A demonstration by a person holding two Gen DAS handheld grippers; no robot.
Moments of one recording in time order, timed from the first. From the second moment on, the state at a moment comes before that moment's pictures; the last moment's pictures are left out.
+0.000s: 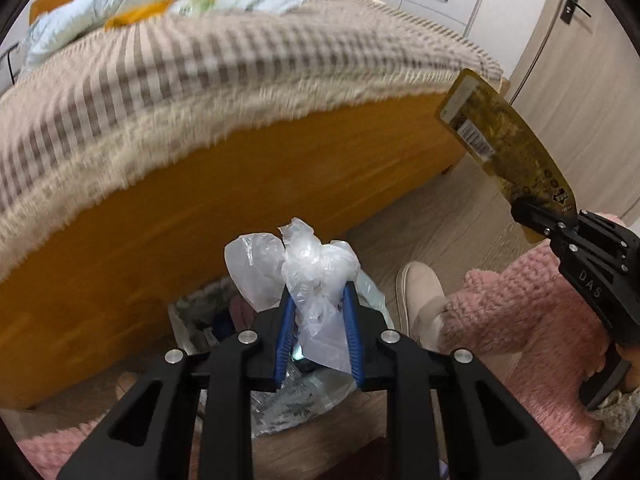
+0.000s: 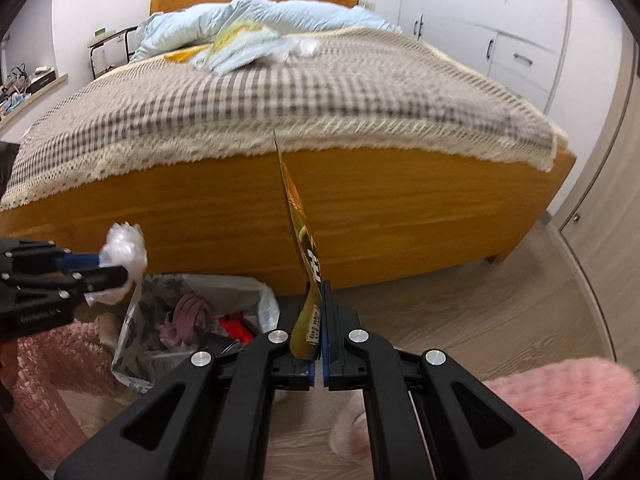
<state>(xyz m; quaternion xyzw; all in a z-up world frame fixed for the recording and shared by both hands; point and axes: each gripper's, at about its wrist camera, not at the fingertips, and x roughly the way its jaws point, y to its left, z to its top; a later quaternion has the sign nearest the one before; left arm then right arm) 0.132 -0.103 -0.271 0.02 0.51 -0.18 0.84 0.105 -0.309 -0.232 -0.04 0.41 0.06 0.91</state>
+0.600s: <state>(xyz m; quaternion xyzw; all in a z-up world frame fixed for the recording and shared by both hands) 0.133 -0.073 -0.321 0.02 0.55 -0.13 0.83 0.113 -0.288 -0.275 -0.06 0.44 0.09 0.89</state>
